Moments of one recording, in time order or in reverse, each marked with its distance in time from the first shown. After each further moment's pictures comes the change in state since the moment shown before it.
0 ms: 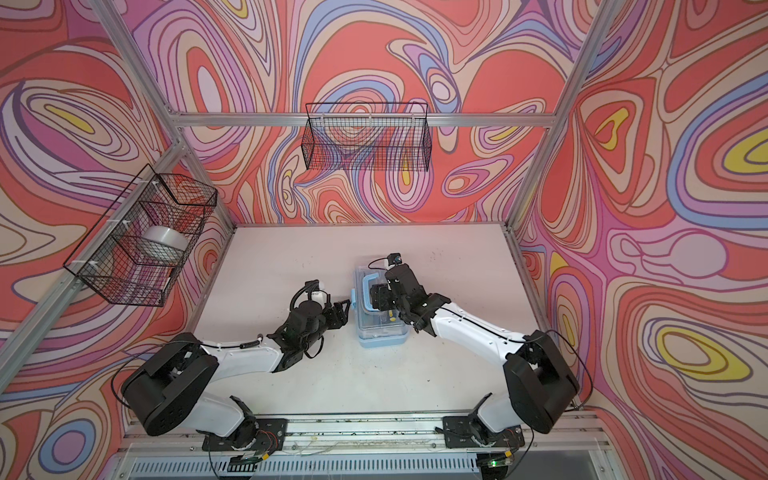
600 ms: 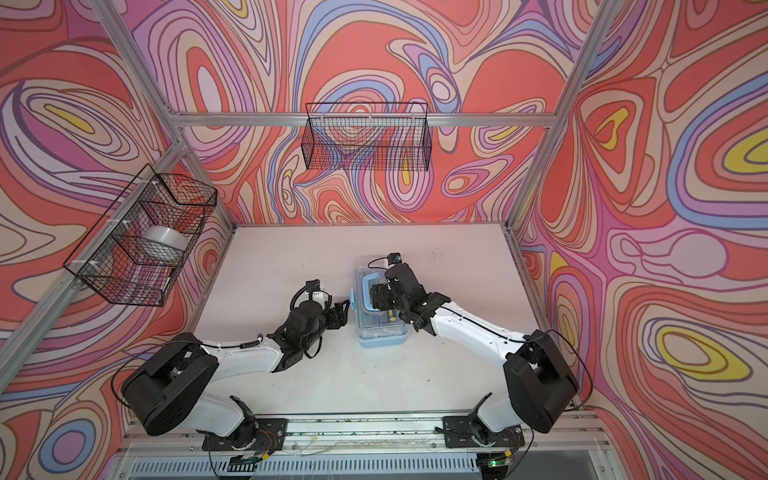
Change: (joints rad) left arm 0.000 0.000 0.000 -0.010 -0.027 0.073; right arm 0.000 0.002 0.011 -0.019 0.000 -0.001
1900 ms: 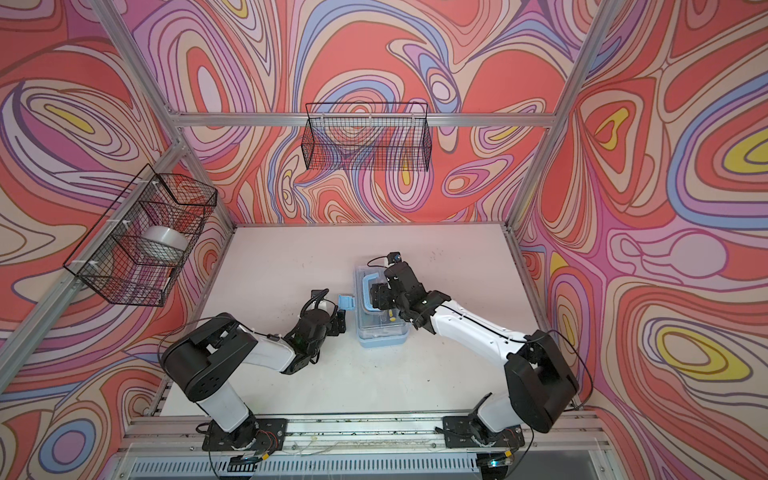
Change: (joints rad) left arm -0.006 0.215 -0.039 0.176 -0.189 0.154; right arm 0.000 0.000 0.026 -0.044 0.000 0.000
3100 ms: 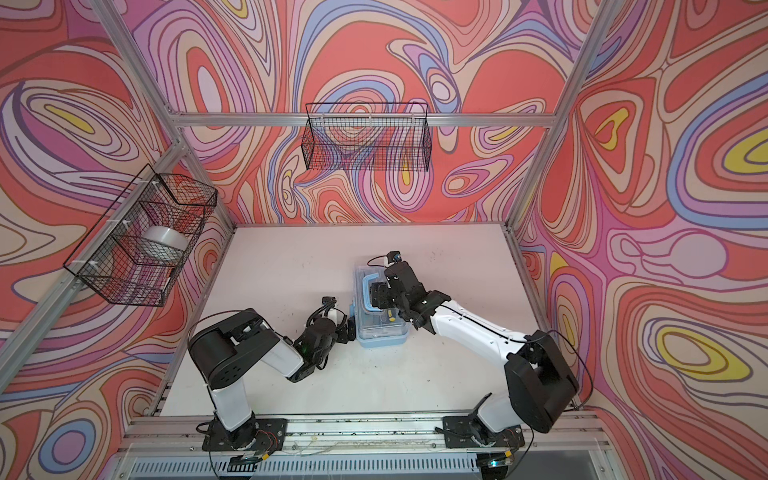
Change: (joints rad) left arm -0.086 0.156 -0.023 0.237 0.037 0.021; right arm 0.000 0.000 0.001 0.019 0.000 0.000
